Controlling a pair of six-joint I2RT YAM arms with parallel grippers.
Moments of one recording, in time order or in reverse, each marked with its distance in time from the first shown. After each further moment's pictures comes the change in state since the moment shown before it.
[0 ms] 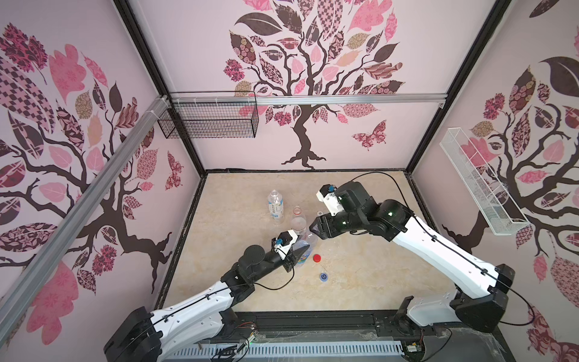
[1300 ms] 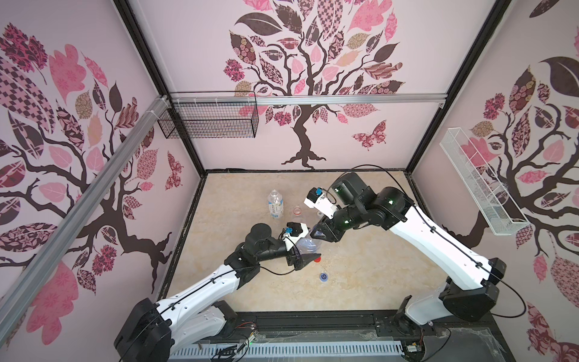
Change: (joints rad) left arm 0.114 0.143 0.242 -0.251 0.428 0.090; right arm 0.000 0.094 0.229 -0.256 -0.195 -0.398
